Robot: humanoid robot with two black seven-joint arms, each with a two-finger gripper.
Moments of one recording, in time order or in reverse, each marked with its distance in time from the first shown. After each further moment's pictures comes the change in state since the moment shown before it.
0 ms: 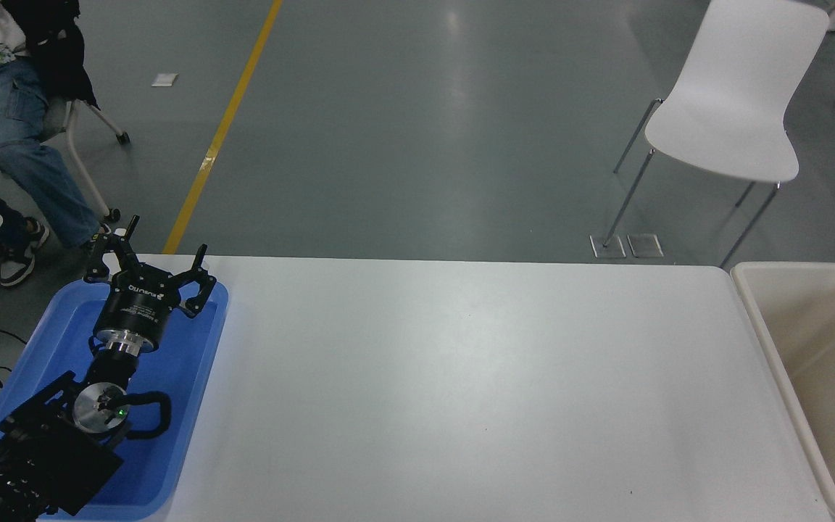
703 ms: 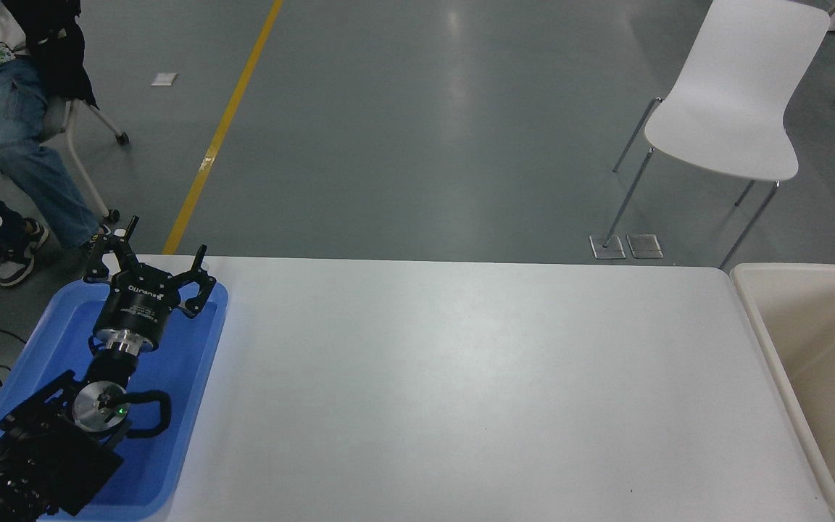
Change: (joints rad) left arm 0.000 0.000 0.000 0.000 0.000 0.000 0.000; right arm 0.699 -0.299 -0.162 0.540 -0.391 0.453 0.003
